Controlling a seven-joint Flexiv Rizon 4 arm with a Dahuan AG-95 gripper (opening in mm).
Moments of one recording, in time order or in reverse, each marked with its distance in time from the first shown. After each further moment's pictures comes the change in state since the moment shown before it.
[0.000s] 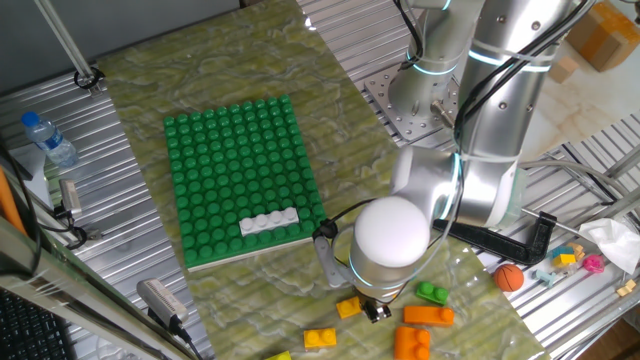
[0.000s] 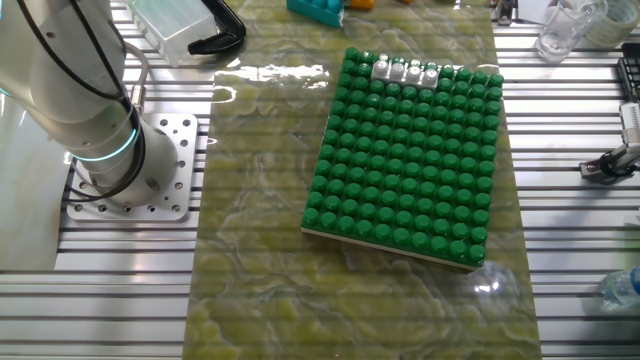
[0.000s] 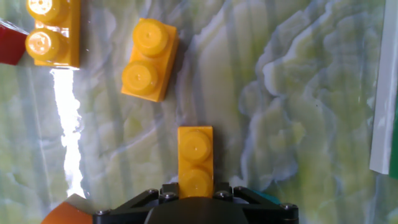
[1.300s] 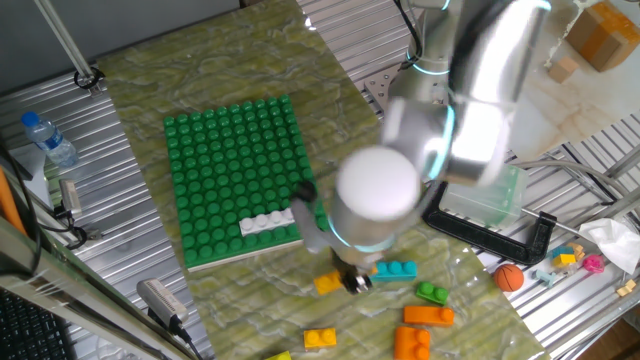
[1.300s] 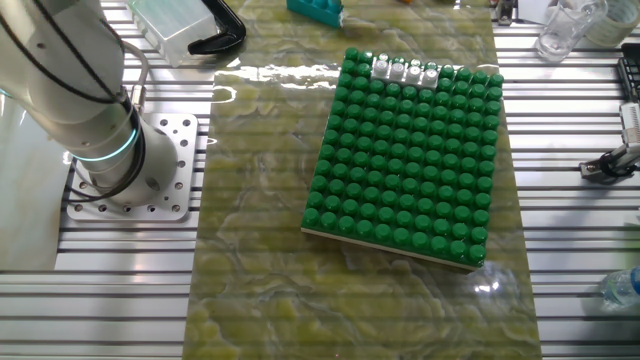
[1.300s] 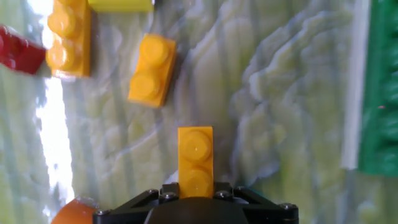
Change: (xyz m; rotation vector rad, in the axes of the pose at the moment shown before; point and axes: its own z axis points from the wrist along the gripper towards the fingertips) arm -0.038 -0.060 -0.092 0.015 -0.049 -0.037
